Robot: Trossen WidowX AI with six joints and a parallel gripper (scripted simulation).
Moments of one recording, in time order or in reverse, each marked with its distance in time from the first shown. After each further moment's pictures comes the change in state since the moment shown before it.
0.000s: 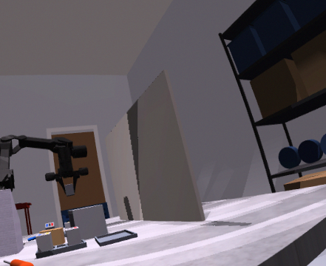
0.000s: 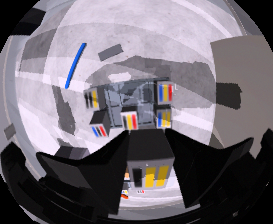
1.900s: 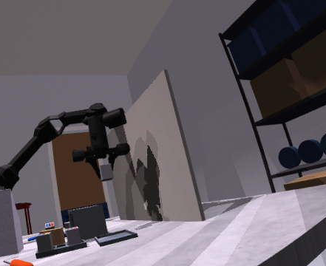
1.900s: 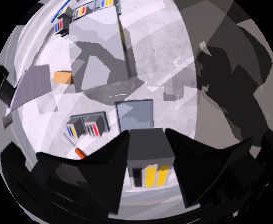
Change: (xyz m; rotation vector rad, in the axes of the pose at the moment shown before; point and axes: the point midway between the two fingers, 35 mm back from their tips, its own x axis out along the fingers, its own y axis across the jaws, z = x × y) arm -0.003 -0.120 -0.313 0.004 0.036 0.006
